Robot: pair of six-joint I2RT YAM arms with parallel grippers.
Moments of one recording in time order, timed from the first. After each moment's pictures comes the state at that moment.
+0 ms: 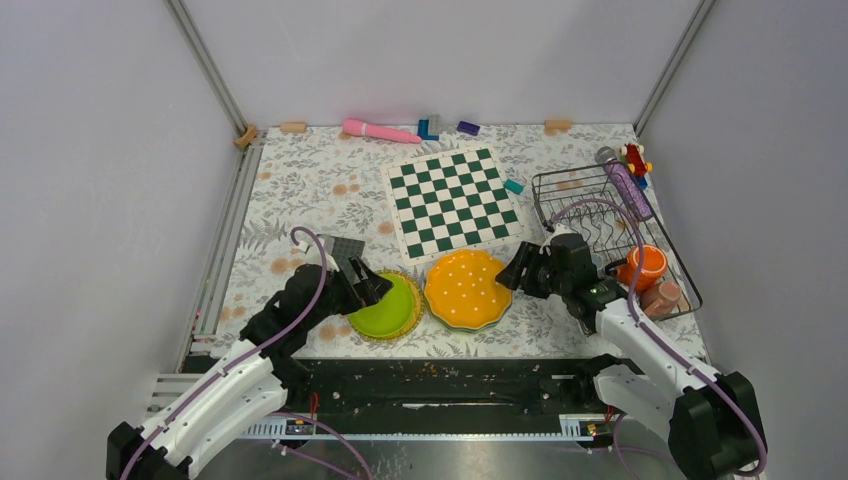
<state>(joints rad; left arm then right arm) -0.59 0.60 0.38 -0.30 0.00 -0.85 0.38 0.95 0.48 -0.23 -0.22 0.65</state>
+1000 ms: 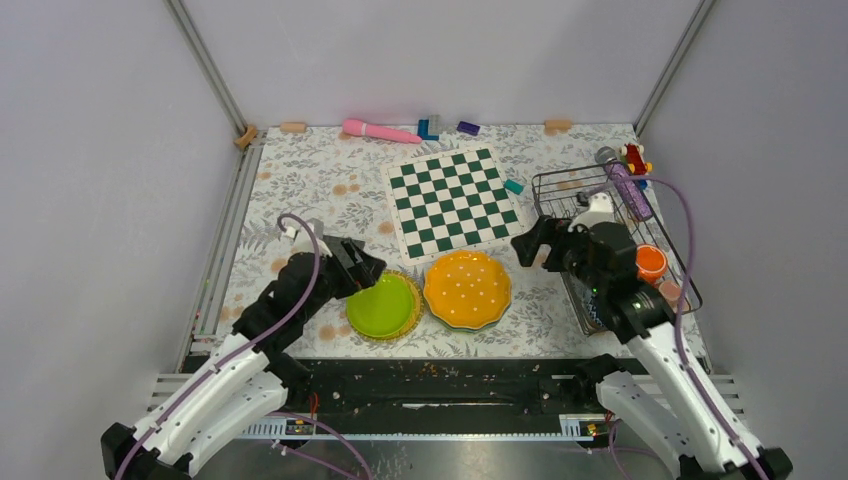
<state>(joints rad) -0.59 0.62 0.48 -0.33 -0.11 -0.83 0.38 0.75 0.72 -0.40 -0.08 0.47</state>
